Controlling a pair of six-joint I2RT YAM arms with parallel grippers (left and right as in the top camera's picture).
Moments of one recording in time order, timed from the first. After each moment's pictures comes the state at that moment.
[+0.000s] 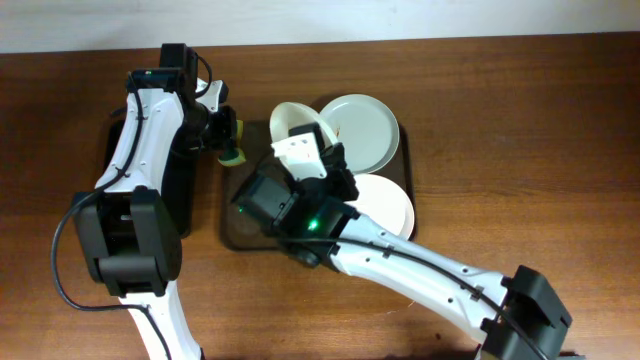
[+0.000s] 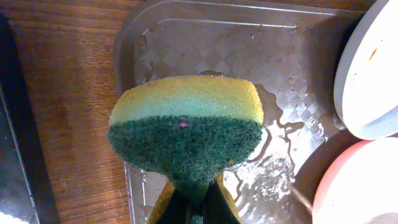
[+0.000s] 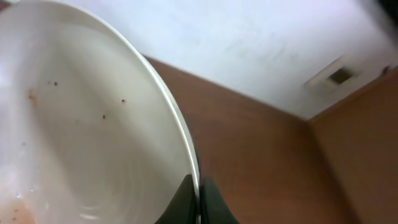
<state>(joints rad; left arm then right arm) -0.02 2.13 1.85 -1.13 0.29 -0.07 0.99 1.77 1.46 -0.71 1.21 0.40</state>
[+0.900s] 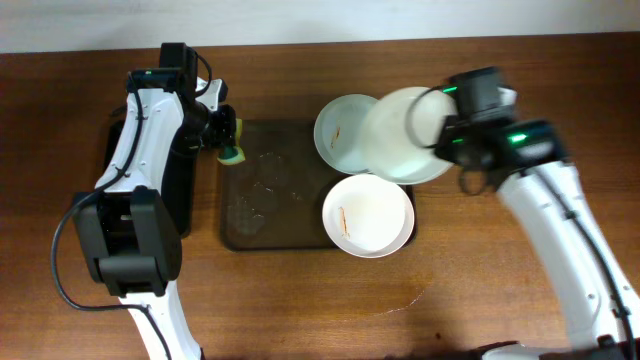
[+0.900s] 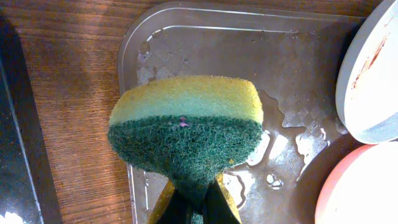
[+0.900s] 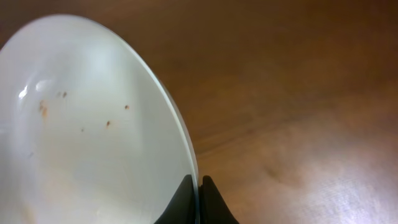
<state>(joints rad) -0.02 2.13 1.85 -1.11 0.28 -0.07 0.14 1.50 1.46 -1.04 0.20 0.53</state>
